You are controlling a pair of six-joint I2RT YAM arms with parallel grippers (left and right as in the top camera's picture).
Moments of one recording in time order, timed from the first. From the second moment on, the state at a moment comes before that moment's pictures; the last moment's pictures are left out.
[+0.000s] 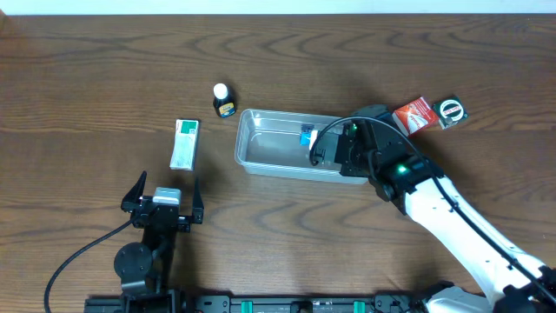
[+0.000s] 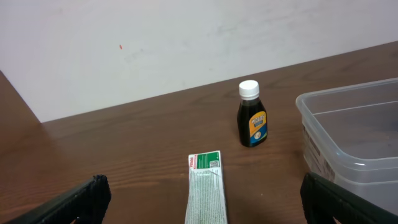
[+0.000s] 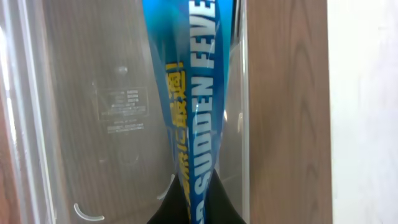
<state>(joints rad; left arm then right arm) 0.12 0.01 0.02 -0.10 0.19 0.21 0.48 1.41 0.90 -0.34 0.02 -1.01</state>
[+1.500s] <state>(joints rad) 0.12 0.01 0.02 -0.10 0.19 0.21 0.48 1.53 0.90 -0.26 0.02 -1.00</state>
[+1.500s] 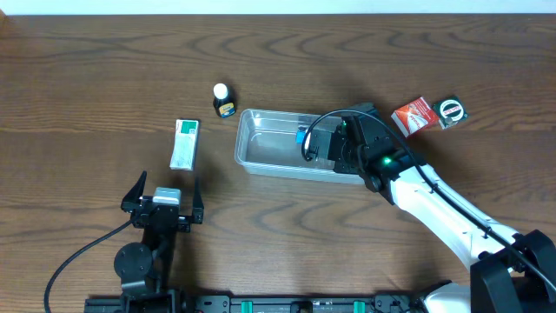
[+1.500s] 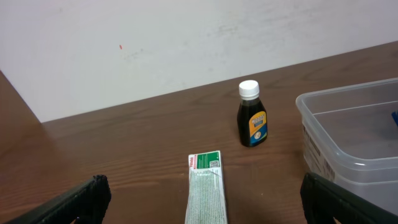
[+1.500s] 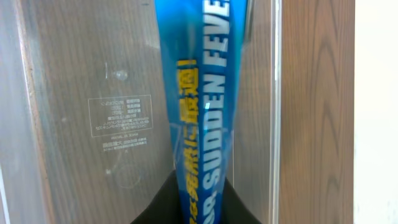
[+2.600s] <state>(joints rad) 0.12 0.01 0.02 -0.10 0.19 0.21 0.48 1.53 0.90 -0.29 -0.01 -1.02</state>
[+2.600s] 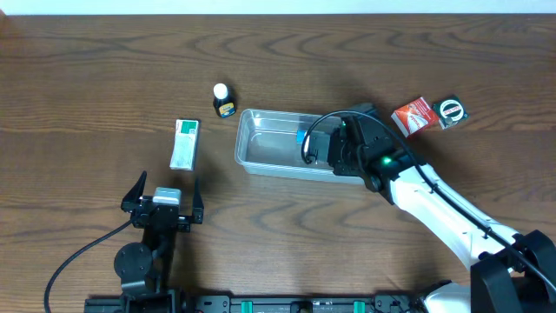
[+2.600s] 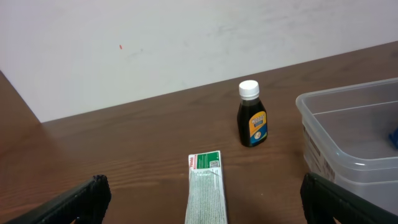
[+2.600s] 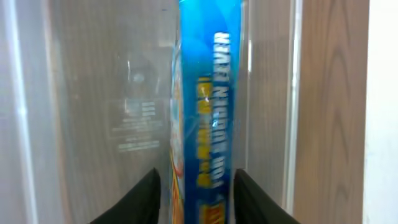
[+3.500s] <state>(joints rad) 0.12 0.01 0.02 -0.10 0.19 0.21 0.52 1.40 1.01 -0.34 -0.14 -0.59</state>
